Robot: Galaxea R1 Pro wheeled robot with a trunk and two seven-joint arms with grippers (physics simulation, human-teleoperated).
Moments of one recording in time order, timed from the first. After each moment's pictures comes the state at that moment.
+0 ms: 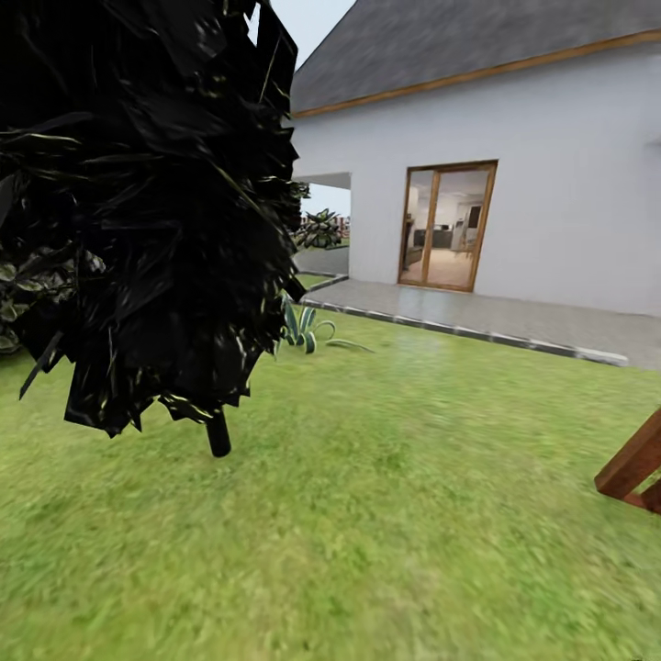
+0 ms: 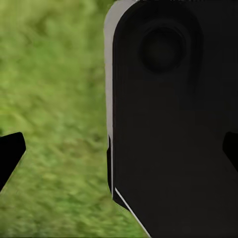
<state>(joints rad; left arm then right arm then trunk) 0.01 0.06 0.00 -0.03 0.00 0.00 -0.01 -0.04 -0.06 -0.01 0.08 0.00 0.00 0.02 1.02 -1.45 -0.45</state>
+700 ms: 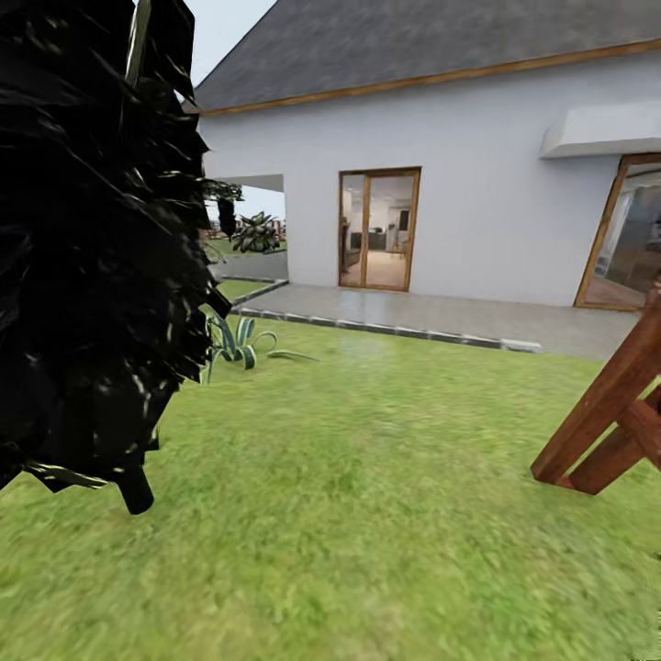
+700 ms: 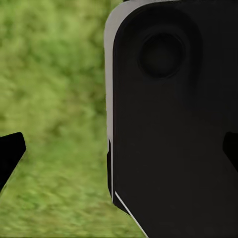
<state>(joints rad) 0.01 0.06 0.00 -0.03 0.00 0.00 -0.01 -0.04 -0.06 -0.01 0.08 0.00 0.00 0.02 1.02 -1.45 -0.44</state>
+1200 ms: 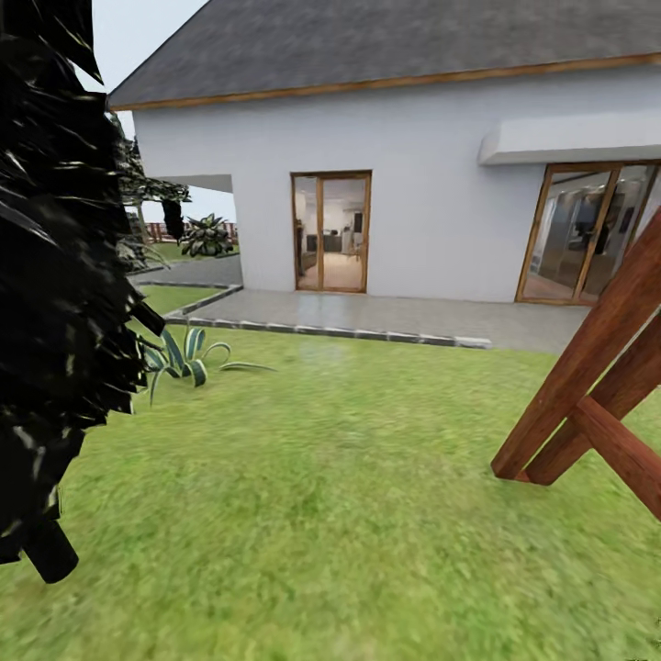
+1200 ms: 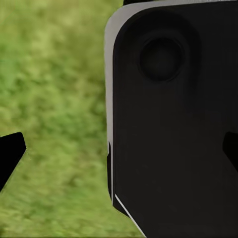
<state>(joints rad) 0.01 0.06 0.00 -0.03 0.00 0.00 -0.01 -0.04 -0.06 -0.01 0.08 0.00 0.00 0.02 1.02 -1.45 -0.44</state>
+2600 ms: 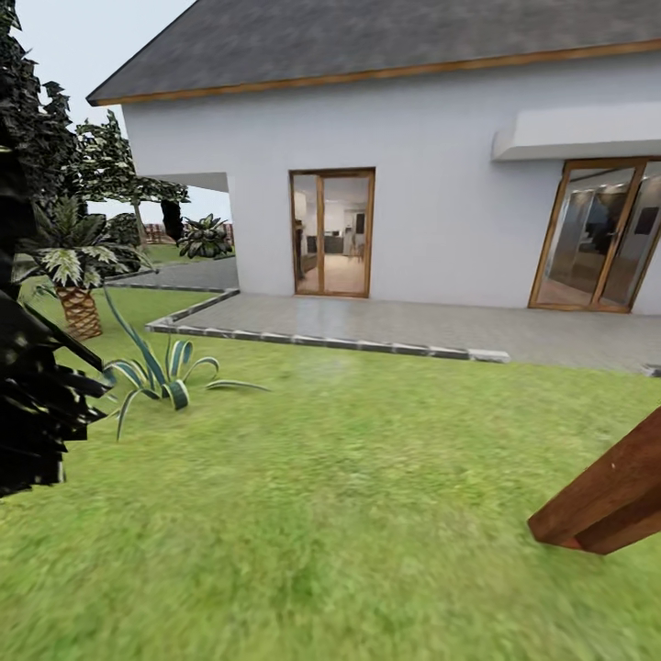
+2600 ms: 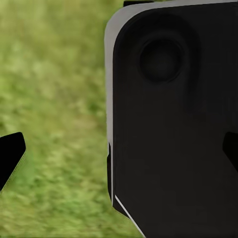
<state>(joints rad) 0.01 0.06 0.00 -0.03 0.00 0.00 -0.01 -0.04 -0.07 -0.01 0.08 0.00 0.00 0.01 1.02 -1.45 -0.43</state>
